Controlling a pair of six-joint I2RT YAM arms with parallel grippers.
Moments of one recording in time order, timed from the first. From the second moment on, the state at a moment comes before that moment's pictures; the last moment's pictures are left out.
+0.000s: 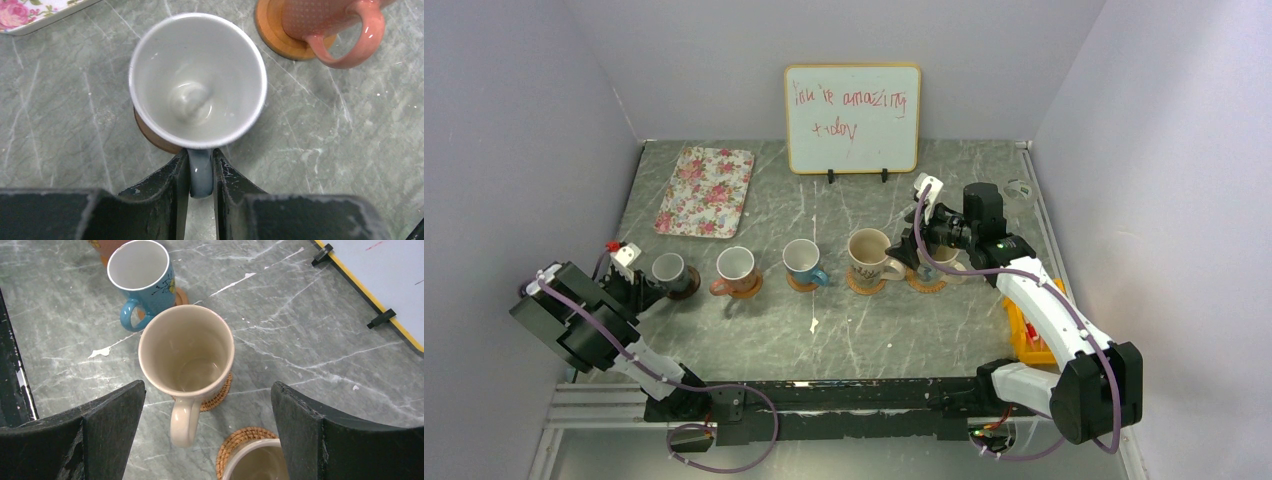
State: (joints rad) left arm 0.93 1.64 0.90 -1.00 1.01 1.64; right arm 0.28 1.15 0.86 -0.20 -0.72 -0.33
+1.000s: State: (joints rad) left arm 0.94 1.67 0.95 -1.12 1.00 1.74; right arm 0.27 1.15 0.86 -0.20 -0.72 -0.33
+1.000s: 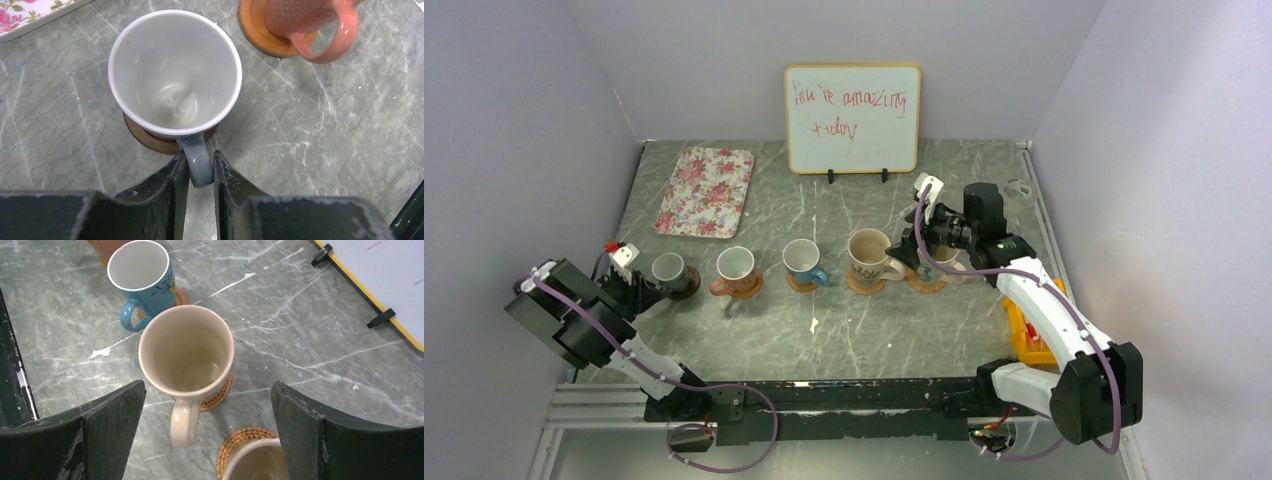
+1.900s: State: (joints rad) left arm 0.94 1.70 0.97 -1.15 0.99 1.77; right arm 0.27 1.15 0.86 -0.20 -0.72 -0.33
